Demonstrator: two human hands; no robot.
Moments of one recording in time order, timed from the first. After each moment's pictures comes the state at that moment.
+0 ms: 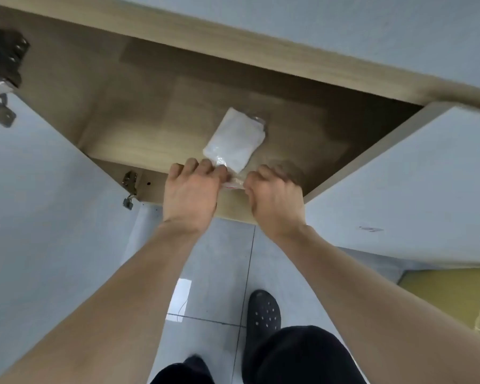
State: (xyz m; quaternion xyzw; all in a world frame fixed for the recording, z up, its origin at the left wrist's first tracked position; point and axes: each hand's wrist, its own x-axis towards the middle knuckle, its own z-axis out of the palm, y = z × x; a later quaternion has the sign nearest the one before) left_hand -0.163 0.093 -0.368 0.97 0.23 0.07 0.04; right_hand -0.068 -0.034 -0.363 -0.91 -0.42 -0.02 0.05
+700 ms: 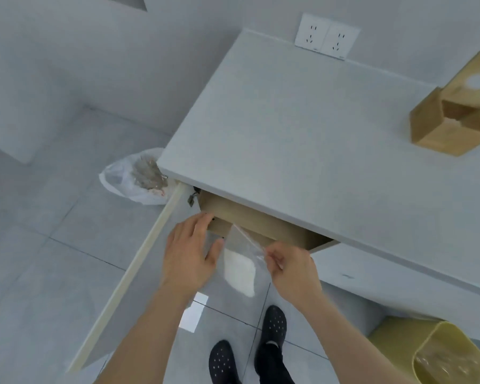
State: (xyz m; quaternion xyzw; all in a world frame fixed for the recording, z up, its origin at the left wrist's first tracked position) left_hand -0.338 0.126 -0.056 0.88 0.39 0.09 0.25; right_hand -0.185 -0.035 -0.026 -0.88 -0.33 0.25 0.24
